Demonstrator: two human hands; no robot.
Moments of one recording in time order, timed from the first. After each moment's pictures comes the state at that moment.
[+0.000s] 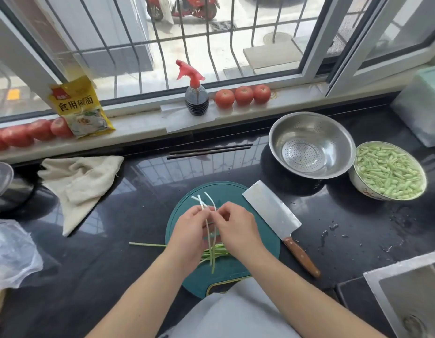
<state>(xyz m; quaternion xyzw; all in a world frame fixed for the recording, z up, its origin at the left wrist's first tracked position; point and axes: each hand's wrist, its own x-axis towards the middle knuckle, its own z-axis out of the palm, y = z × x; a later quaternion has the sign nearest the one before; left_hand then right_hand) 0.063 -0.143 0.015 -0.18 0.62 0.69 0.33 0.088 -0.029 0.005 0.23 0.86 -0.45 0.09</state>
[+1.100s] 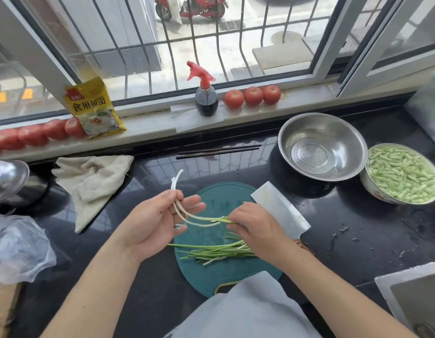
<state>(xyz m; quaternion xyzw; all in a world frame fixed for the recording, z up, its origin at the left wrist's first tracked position) 0.020 -0.221 0.060 -0.16 0.55 0.72 0.39 0.087 0.014 -0.029 -0.13 0.92 -0.35 -0.07</state>
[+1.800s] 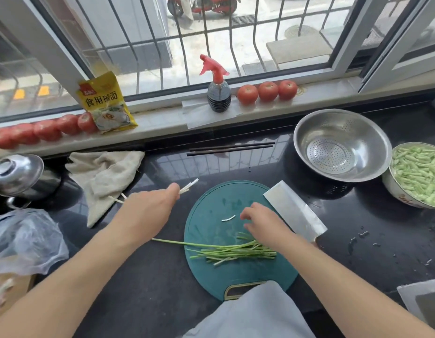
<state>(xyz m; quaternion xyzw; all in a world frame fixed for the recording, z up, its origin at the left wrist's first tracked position) -0.011 -0.268 0.027 0.31 0.95 -0.01 0.03 0.060 0.023 -0.097 0.02 0.95 -0.25 0.19</state>
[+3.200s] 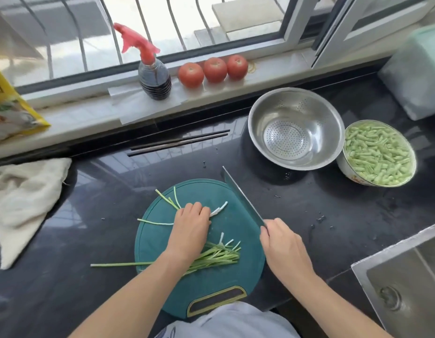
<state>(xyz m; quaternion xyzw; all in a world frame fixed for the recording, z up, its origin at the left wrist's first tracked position) 0.011 -0.102 -0.150 0.35 0.93 0.09 0.08 0.143 0.093 -0.081 0.26 0.93 -0.22 0.10</state>
